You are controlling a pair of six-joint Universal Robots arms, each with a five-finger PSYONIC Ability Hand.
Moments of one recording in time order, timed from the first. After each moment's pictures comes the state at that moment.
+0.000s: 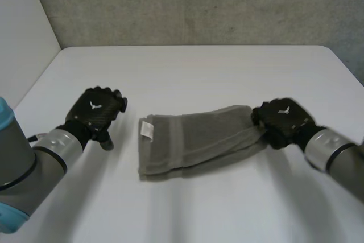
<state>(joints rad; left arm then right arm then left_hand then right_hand) 4.44 -1.78 -1.86 3.44 -1.29 3.54 1.74 -1.31 1.78 -0.12 1.08 2.70 0.37 0.37 0.37 0.38 0.16 1.28 1.32 1.33 1.33 1.14</state>
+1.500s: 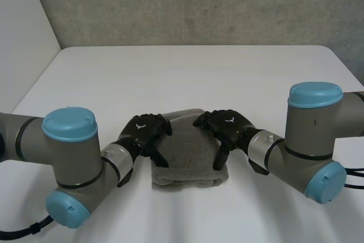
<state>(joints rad) 4.20 -2.14 -1.62 3.40 -1.41 3.15 2.03 -0.94 1.43 -0.02 1.18 2.92 0.35 0.35 0.36 0.36 0.14 0.24 0.24 0.24 0.25 0.06</state>
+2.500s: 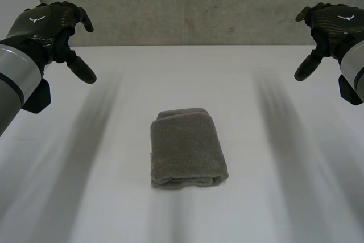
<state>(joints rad) 4.37 -1.62 -1.40 3.01 -1.59 3.13 1.87 -1.38 1.27 0.18 1.62 3.01 0.30 0.29 0.29 0.29 0.07 0.24 0.24 0.24 0.25 0.06</state>
